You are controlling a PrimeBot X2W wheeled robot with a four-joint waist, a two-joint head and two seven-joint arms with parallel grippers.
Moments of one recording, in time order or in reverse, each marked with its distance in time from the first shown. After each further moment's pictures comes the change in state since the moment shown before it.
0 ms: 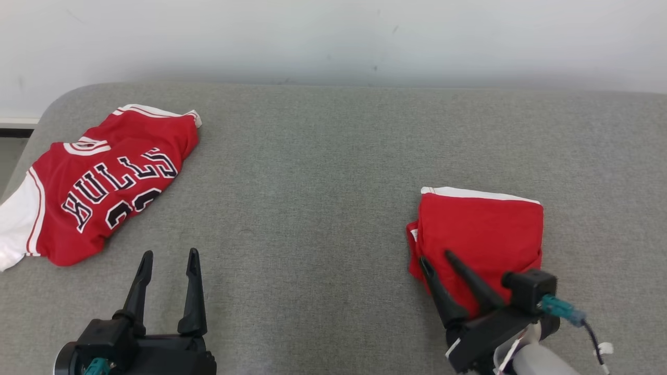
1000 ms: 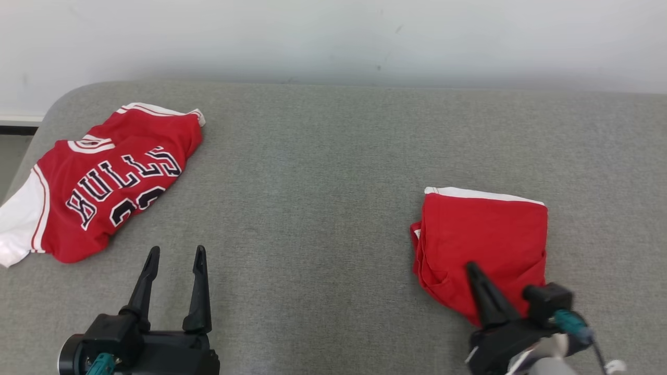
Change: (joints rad) left arm -0.015 0.000 0.001 0.011 0.022 -0.030 0.000; right arm 0.064 0.056 -0.253 0.072 -0.263 0.000 -0.016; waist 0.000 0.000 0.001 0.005
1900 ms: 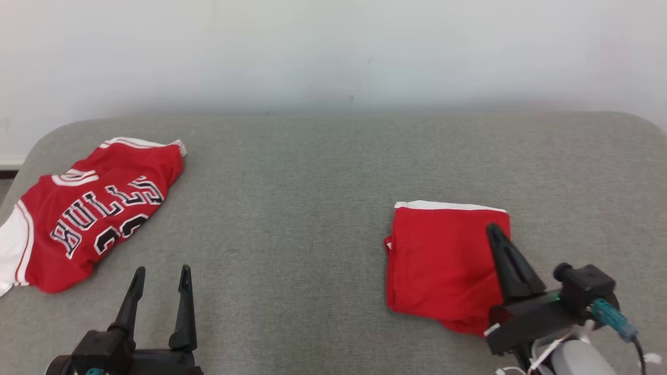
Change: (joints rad) left arm 0.037 0.000 0.053 0.027 0.039 -0.021 0.000; right arm 0.034 0.004 -0.068 -0.231 -0.047 0.000 0.000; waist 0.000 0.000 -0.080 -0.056
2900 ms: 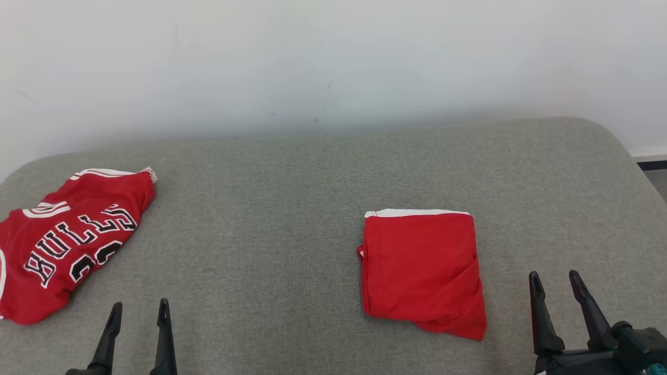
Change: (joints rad) left arm 0.129 0.002 0.067 -0.066 0.036 0.006 0.000; right arm 0.258 0.042 -0.237 -0.160 -0.080 0.000 0.000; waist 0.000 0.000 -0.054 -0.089
